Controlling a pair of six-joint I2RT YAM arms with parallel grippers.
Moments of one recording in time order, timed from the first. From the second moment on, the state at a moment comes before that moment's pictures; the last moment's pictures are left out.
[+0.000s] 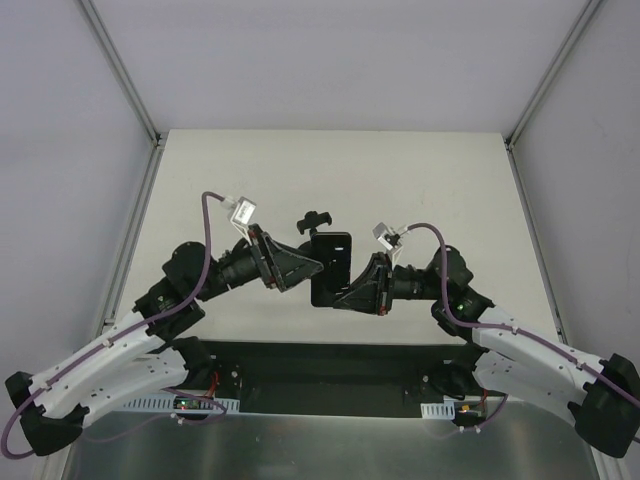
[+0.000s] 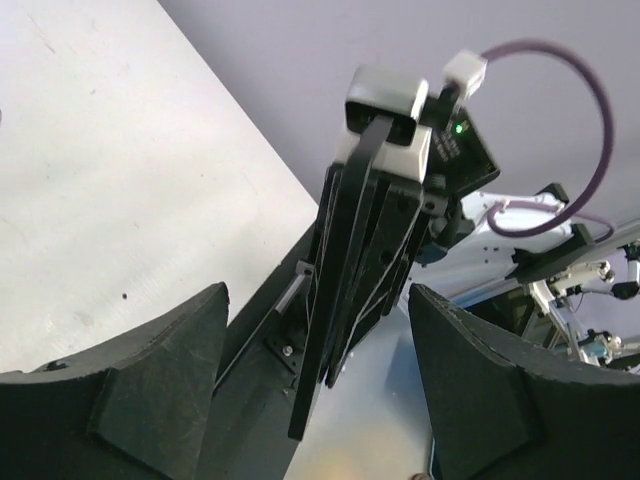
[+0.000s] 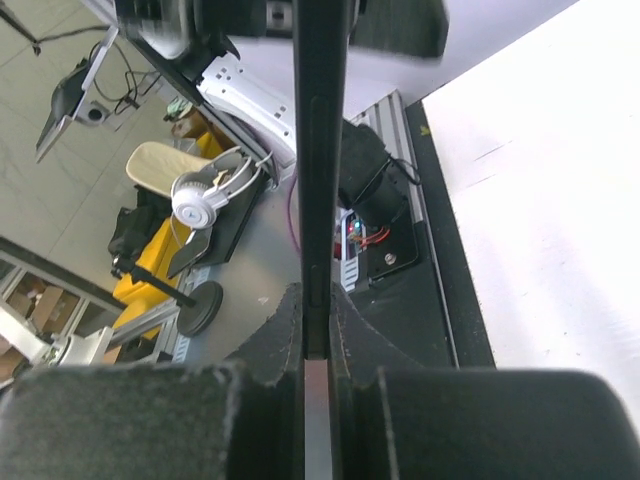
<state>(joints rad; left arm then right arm) -0.91 0.67 0.67 0.02 0.19 -0.83 0.83 0.85 0.46 0.50 -0.76 0.73</state>
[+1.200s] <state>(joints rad) -0.72 0.87 0.87 -0.13 0.70 -0.84 0.86 0.90 0.53 0.33 -0.88 0.64</state>
